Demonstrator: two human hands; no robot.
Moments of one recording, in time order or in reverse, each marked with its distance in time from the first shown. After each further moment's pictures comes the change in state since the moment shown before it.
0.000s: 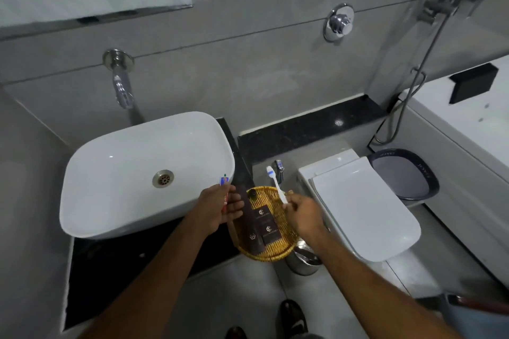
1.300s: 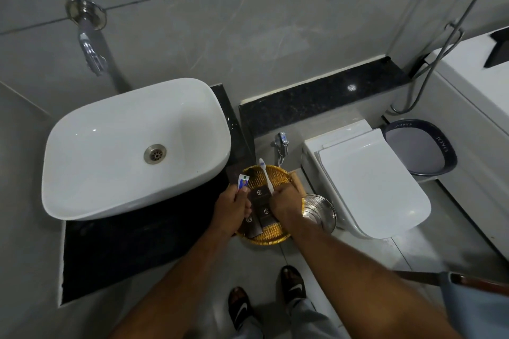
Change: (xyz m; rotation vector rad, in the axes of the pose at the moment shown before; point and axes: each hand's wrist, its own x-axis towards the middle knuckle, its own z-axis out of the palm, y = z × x) left_hand 0.031 -0.084 0.030 0.440 0.140 0.243; right_hand 0.048 0.032 0.083 0.013 -0.113 0.355
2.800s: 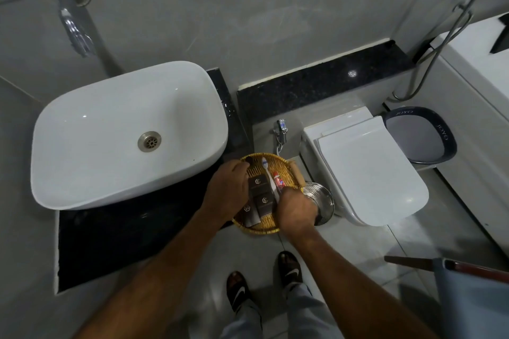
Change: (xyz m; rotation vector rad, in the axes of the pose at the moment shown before) left_hand 0.003 0.022 -0.013 0.795 0.054 0.620; right_hand -0.047 0.019 -0.019 -0.620 0.111 -0.187
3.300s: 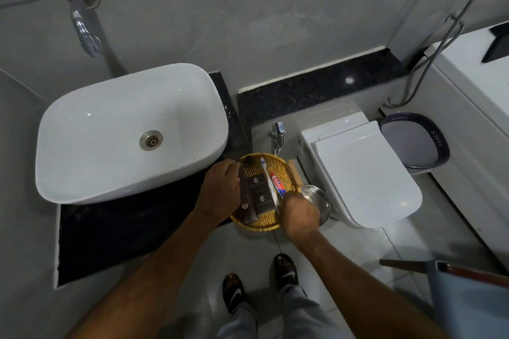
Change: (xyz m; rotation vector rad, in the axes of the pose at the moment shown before) left_hand -0.017 -0.004 -0.010 0.105 0.041 0.025; right_hand -0.015 0.021 -0.006 0.037 -0.032 -0.104
